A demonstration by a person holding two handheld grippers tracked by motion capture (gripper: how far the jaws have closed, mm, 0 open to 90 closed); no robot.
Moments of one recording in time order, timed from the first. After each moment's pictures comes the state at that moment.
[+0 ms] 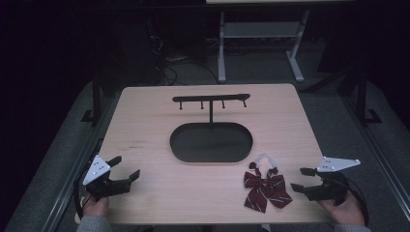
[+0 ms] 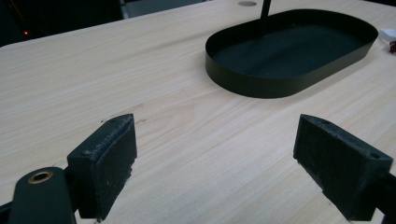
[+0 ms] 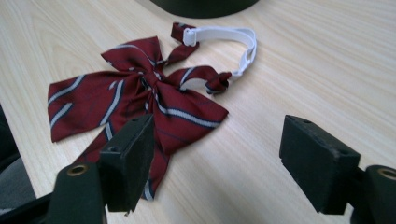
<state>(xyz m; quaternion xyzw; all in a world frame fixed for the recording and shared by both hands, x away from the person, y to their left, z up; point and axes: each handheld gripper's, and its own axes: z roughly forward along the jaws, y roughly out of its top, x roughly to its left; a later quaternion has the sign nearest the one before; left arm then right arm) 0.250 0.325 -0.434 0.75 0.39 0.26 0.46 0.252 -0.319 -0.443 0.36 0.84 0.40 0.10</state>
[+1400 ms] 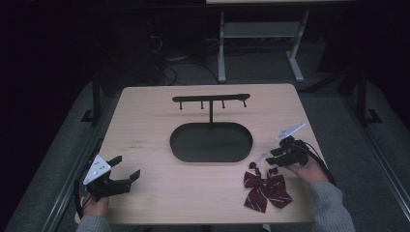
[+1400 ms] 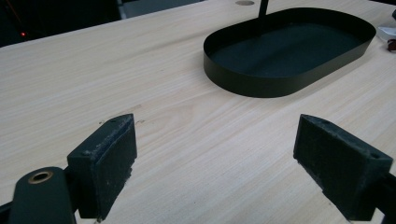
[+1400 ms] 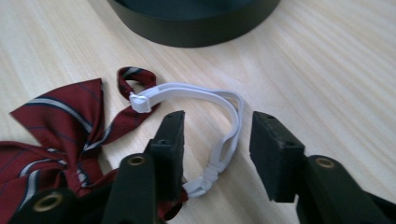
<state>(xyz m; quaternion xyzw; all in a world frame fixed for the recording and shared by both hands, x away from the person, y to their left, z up) 0.250 0.325 -0.433 0.75 0.39 0.26 0.46 0.360 -0.247 -0.441 0.33 0.90 0.29 0.05</state>
